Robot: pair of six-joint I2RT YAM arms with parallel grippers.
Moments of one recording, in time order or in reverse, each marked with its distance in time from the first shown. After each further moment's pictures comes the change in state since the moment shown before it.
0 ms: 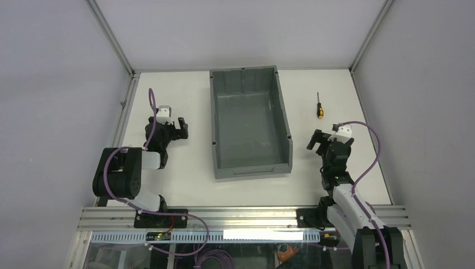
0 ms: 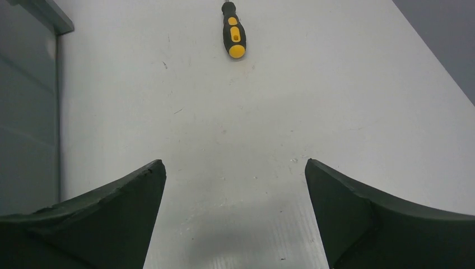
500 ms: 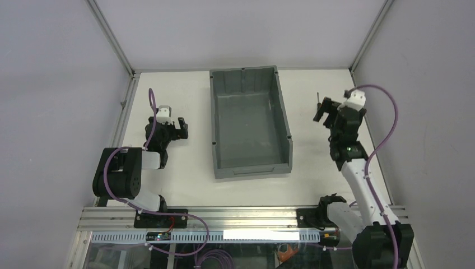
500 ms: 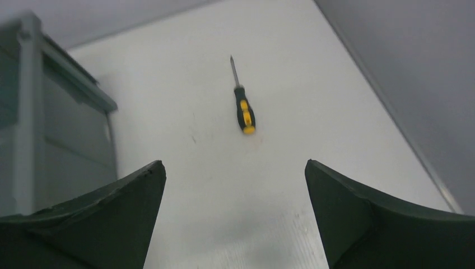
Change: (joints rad) left arm 0.000 0.000 0.000 0.000 0.000 0.000; right arm 0.000 0.081 0.387 -0.320 0.040 0.030
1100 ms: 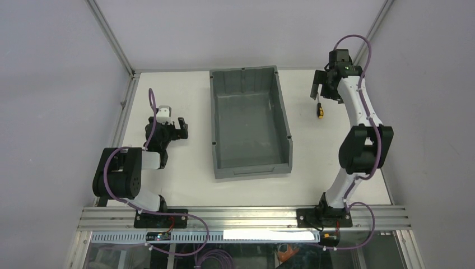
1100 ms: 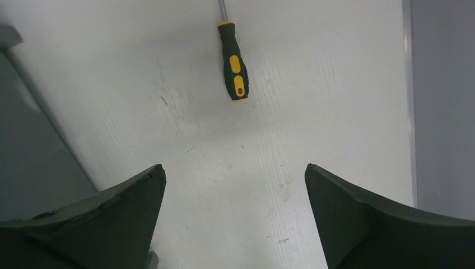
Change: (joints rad) left arm 0.000 0.000 0.000 0.000 0.000 0.000; right arm -0.059 0.898 1.173 -0.948 -0.068 -0.026
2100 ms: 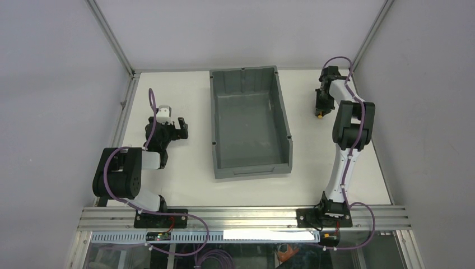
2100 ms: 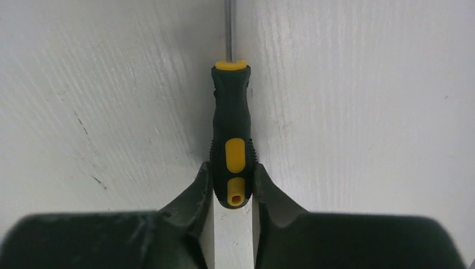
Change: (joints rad) left arm 0.000 0.000 0.000 0.000 0.000 0.000; right arm -0.085 0.460 0.065 0.116 -0.127 -0.142
